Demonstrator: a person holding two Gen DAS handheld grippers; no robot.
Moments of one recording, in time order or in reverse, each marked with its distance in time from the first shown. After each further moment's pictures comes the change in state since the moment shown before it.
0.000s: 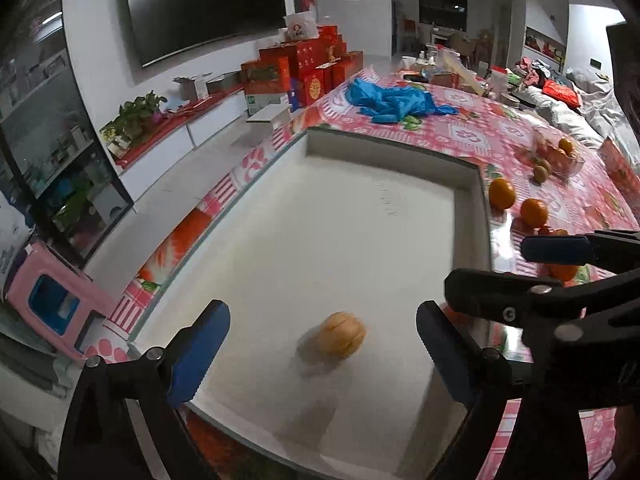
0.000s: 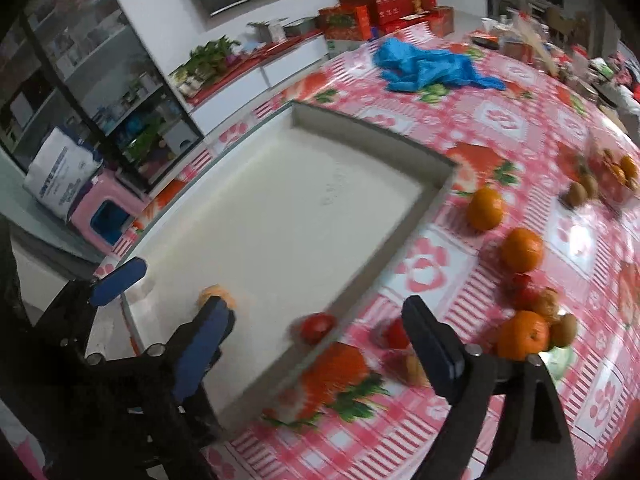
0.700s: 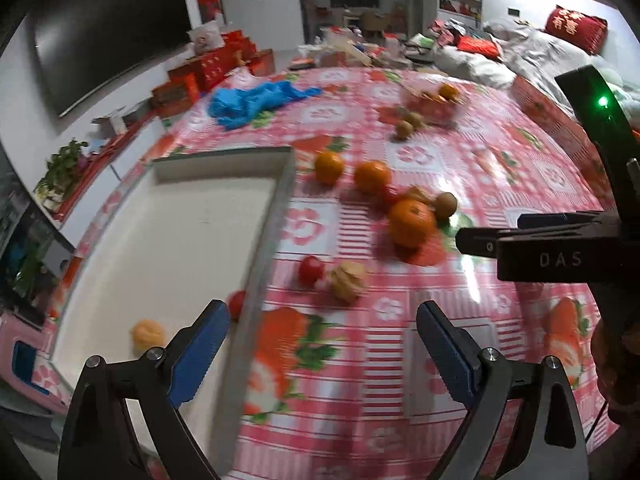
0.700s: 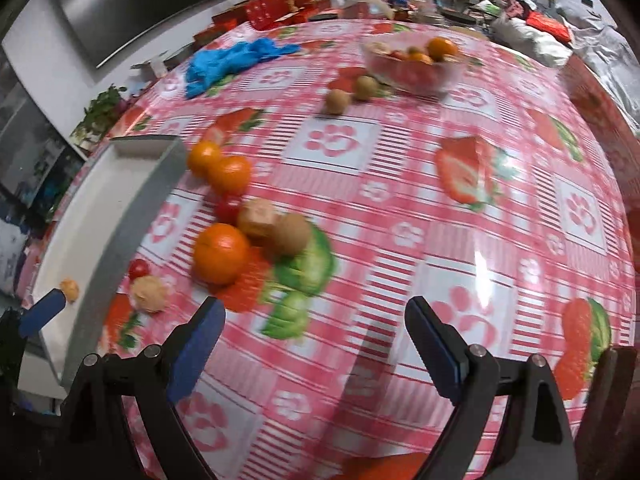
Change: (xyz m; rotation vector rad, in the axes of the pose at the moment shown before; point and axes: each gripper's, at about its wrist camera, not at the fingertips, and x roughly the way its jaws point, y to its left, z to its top) left arm -0.024 -0.133 -0.011 0.237 0.037 -0.177; right arm -0.049 -0.163 -0.071 0.286 -0.029 -0.234
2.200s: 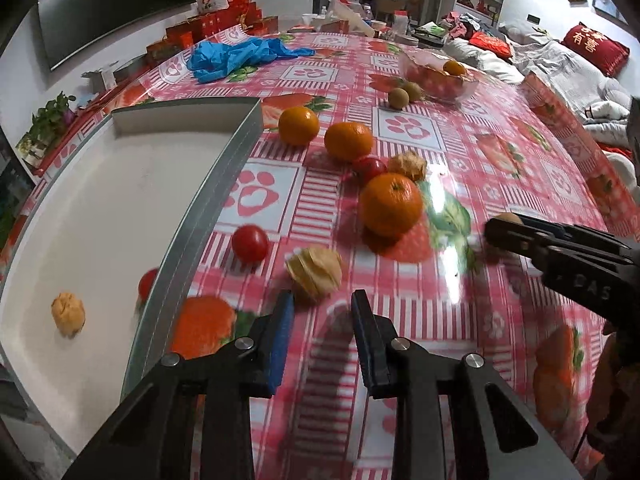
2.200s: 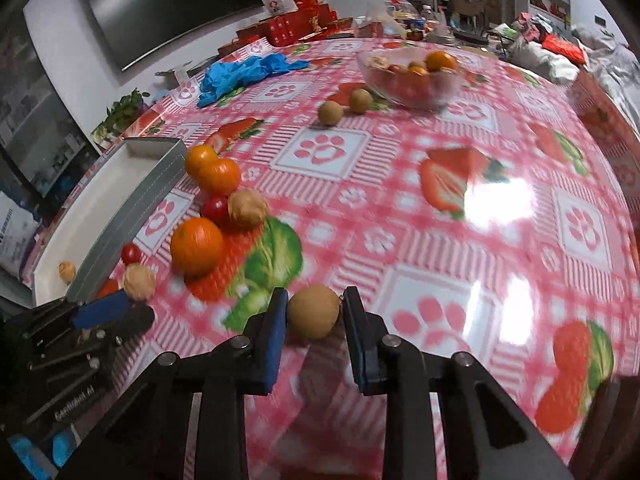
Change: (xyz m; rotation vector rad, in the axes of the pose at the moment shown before) left arm 0.043 -0.018 -0.002 -0.114 0.091 -0.059; right arm -0.001 -0.029 -0.016 -0.064 -0.091 0.067
